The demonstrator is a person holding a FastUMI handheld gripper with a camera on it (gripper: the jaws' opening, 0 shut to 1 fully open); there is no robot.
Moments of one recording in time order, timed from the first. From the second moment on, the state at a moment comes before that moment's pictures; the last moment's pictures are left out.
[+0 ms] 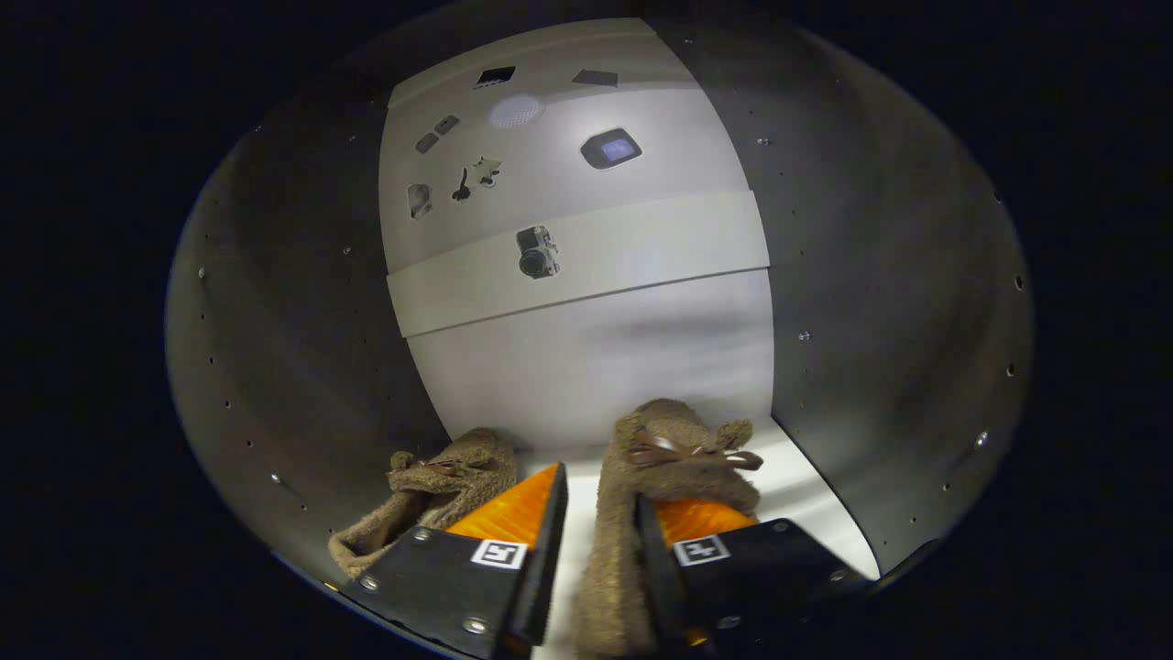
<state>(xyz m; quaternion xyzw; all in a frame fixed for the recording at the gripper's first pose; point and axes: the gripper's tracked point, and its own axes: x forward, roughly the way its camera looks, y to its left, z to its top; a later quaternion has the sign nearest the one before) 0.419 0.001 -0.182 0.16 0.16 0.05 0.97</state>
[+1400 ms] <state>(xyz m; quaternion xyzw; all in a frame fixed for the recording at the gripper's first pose) 0.286 0.035 -0.106 0.17 0.18 0.04 0.97</state>
